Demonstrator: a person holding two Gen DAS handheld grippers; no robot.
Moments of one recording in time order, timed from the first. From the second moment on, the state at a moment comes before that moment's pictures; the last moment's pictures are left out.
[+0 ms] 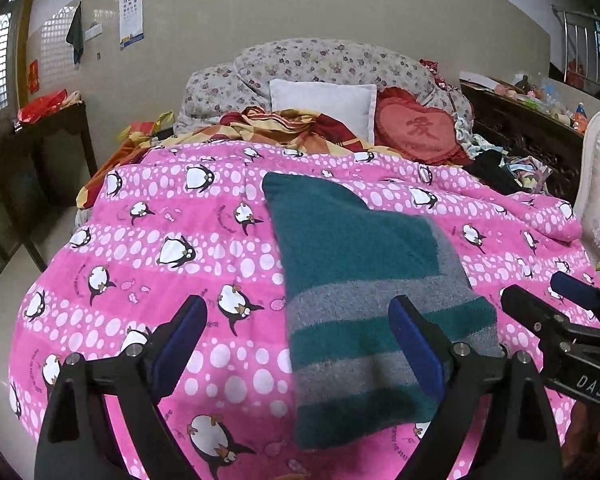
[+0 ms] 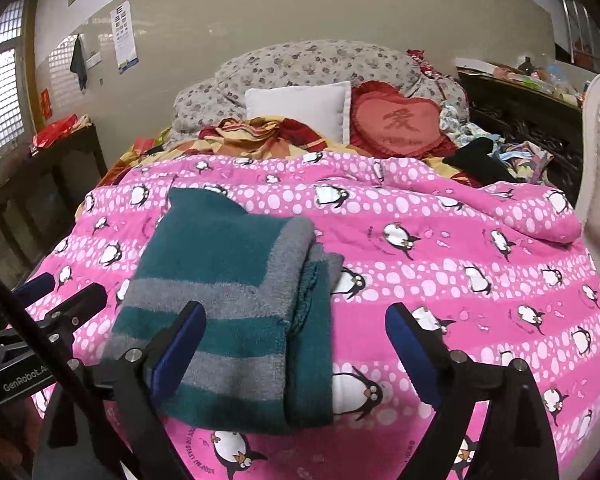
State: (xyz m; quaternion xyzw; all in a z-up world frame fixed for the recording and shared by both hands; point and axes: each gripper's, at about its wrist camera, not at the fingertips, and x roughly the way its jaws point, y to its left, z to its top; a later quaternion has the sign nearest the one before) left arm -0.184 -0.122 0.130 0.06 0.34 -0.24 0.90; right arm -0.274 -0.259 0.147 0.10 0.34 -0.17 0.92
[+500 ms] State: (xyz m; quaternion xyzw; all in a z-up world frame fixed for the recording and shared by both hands) left arm -0.183 -0.120 0.127 0.07 0.35 -0.24 0.90; right arm -0.269 -0.256 0.141 0.11 0.34 -0.17 0.92
